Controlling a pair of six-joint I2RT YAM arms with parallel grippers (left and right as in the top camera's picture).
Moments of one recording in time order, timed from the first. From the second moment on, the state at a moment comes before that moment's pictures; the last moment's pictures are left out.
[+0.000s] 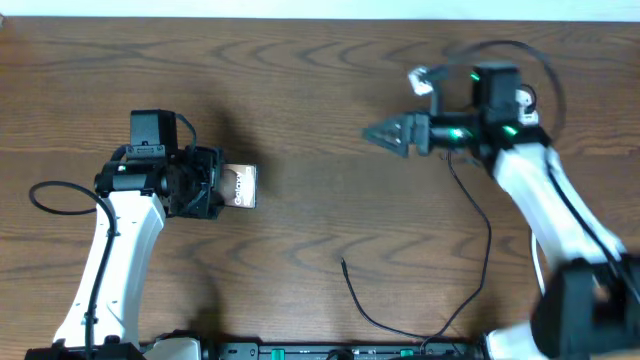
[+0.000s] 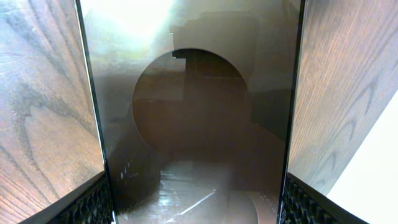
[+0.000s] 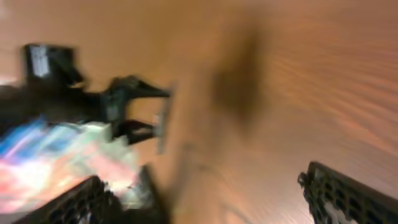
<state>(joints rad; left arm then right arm) 0.04 1.37 1.02 -0.86 0.30 -1.43 0.13 1.67 1.19 -0.33 -1.18 0.22</state>
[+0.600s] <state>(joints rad) -0.03 1.37 1.02 -0.87 0.14 -1.56 0.45 1.96 1.22 0.21 -1.33 0.55</state>
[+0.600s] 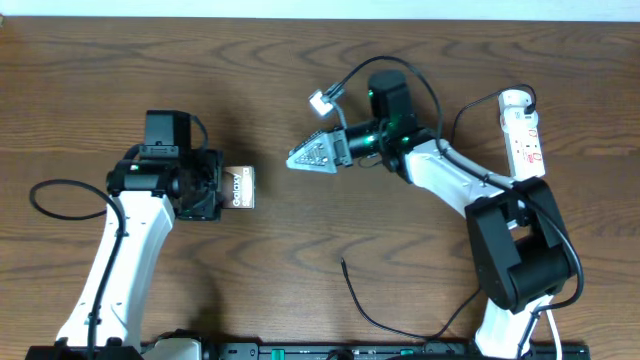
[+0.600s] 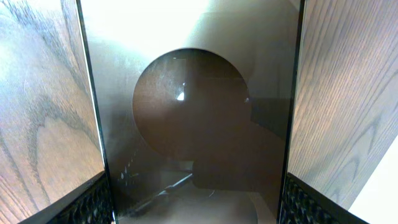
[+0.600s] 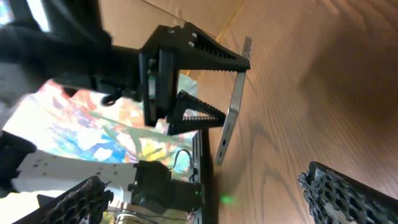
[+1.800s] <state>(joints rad) -0.12 1.37 1.02 -0.82 0.19 -1.85 0.64 1.96 1.22 0.17 -0.98 0.60</state>
